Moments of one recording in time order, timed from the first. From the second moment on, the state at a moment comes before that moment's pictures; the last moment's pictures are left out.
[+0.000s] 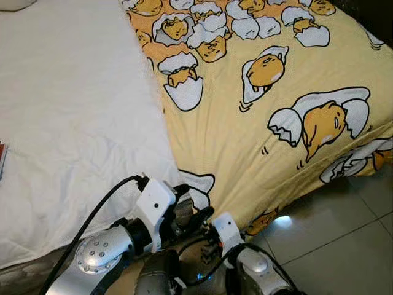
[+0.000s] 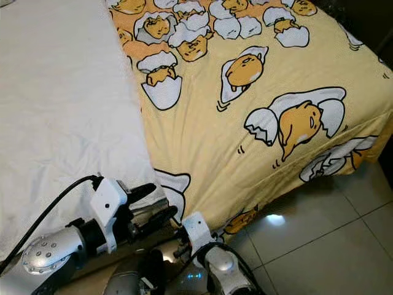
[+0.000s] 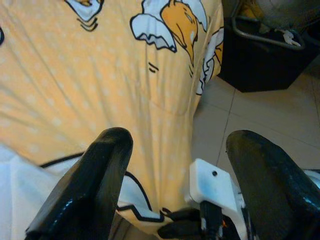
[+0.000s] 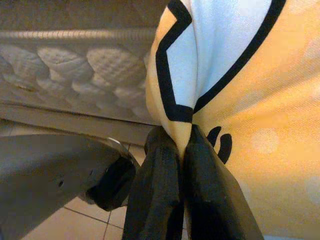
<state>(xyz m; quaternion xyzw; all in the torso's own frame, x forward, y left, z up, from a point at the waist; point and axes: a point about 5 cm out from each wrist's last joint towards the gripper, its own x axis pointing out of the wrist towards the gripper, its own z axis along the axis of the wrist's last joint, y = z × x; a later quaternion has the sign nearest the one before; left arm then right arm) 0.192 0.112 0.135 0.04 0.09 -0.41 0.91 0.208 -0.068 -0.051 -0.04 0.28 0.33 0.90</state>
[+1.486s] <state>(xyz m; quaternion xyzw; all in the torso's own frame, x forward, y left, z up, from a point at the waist) 0.255 0.217 0.109 0.06 0.03 0.06 1.00 0.258 -0.153 0.080 -0.02 -0.07 0.00 1.00</state>
